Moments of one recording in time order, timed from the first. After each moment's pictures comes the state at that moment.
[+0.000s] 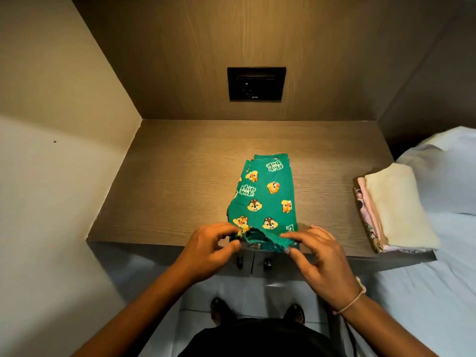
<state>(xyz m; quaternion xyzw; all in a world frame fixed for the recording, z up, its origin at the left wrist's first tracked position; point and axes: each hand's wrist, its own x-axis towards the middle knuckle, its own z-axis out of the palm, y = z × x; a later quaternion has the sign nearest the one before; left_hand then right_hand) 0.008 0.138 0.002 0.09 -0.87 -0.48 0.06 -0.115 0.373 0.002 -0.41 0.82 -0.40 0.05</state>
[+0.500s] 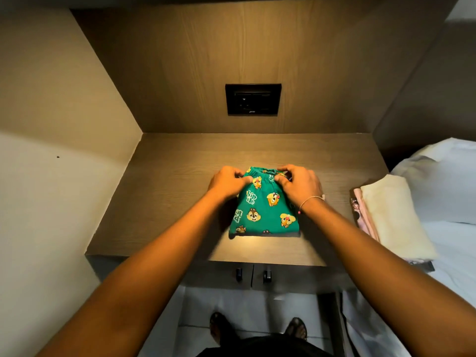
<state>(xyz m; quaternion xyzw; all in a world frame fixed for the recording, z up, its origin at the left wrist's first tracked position) -0.160 0.081 0.003 0.31 -0.85 -0.42 -0.03 -0.252 0.259 0.014 -0.23 0.93 -0.26 0.12</state>
